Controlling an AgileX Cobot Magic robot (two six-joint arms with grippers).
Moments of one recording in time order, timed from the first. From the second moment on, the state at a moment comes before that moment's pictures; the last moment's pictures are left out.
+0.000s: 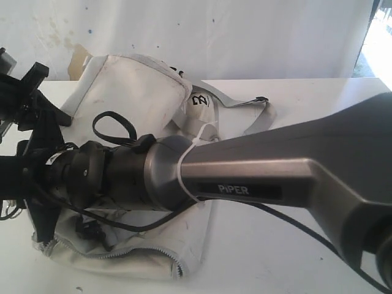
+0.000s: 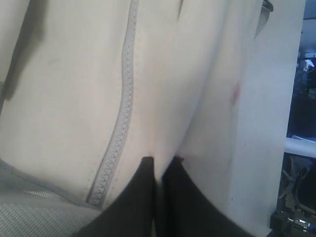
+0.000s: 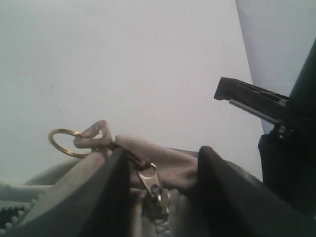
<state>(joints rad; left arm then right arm) 0.14 1.87 -1.28 -1.00 1.13 0.48 1.11 2.09 -1.48 0.86 -0.08 -1.77</state>
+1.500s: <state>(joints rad) 0.14 1.87 -1.28 -0.87 1.04 0.49 1.14 2.08 -1.49 0.84 -0.12 -1.03</state>
